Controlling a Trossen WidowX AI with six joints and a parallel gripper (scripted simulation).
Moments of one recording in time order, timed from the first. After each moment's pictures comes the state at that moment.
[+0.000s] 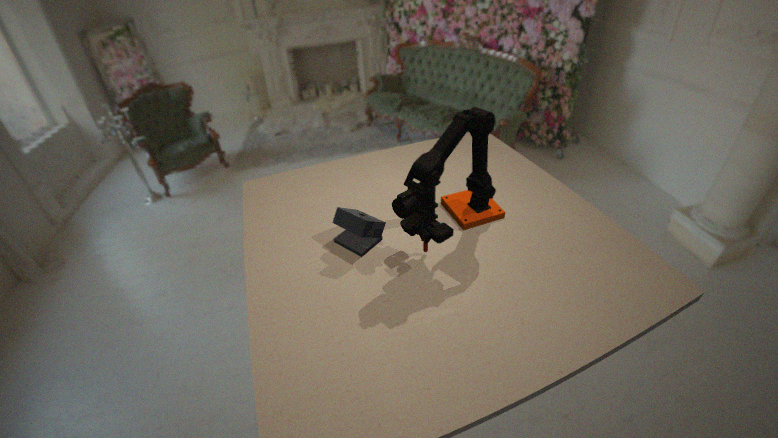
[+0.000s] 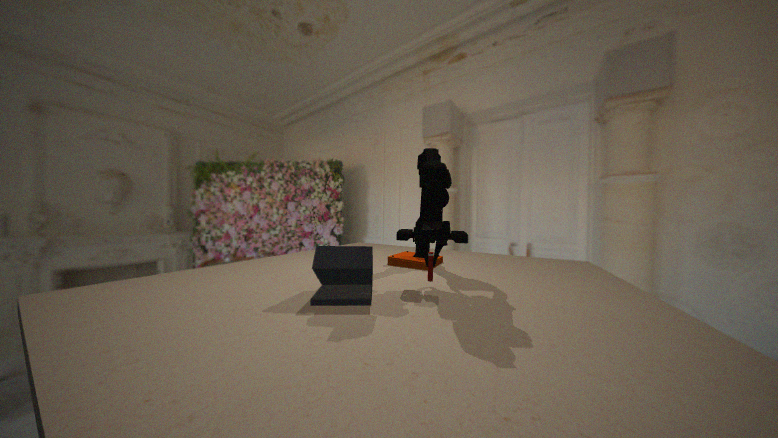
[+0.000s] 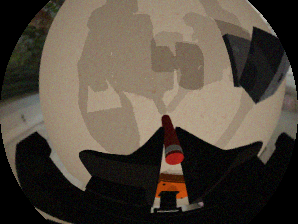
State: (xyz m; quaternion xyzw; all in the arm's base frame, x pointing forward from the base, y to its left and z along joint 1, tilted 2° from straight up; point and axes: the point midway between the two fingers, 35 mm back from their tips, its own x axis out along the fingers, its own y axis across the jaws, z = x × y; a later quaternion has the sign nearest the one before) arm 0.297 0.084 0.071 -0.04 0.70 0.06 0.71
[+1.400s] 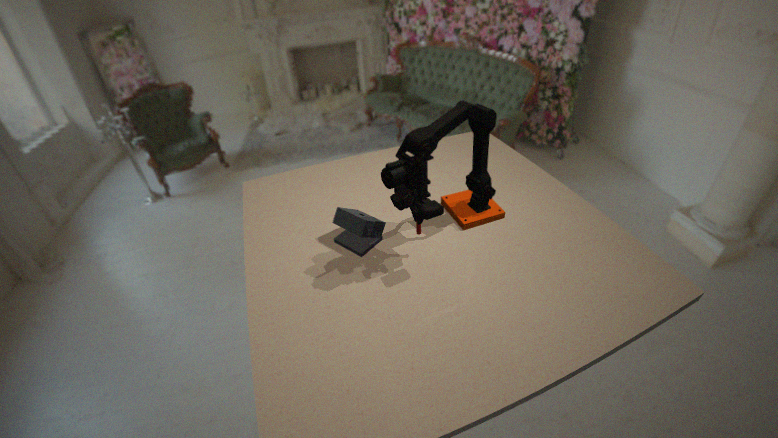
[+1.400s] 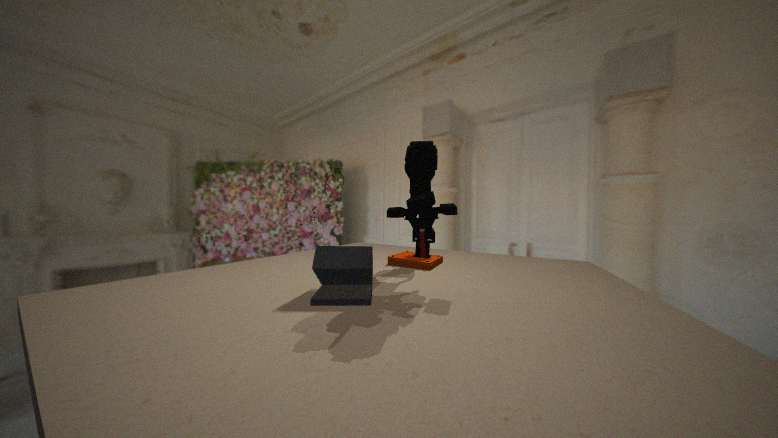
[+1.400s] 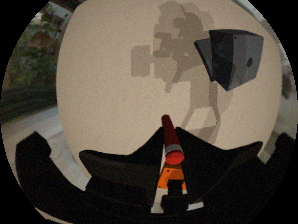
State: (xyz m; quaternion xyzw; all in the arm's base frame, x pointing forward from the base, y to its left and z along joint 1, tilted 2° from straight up) arm 0.306 0.057 0.137 0.04 0.69 0.03 0.72
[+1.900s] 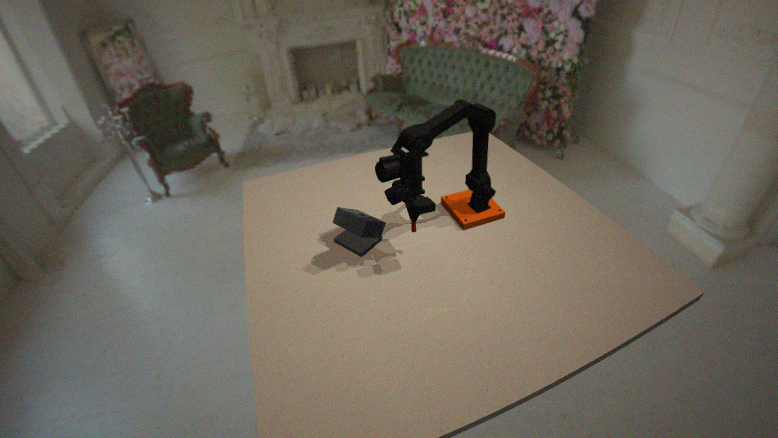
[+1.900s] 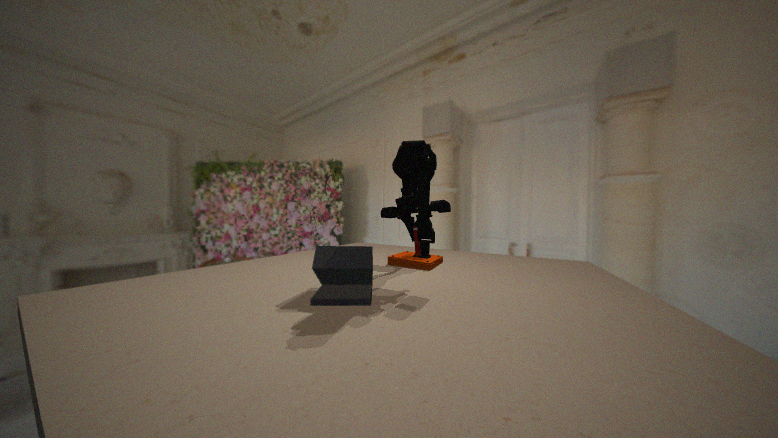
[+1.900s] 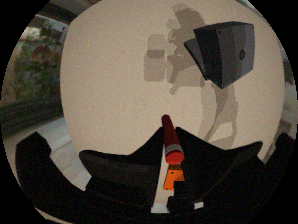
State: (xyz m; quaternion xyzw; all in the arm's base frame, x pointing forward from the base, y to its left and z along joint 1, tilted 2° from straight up) arm 0.314 0.041 0.140 0.10 0.68 0.01 0.73
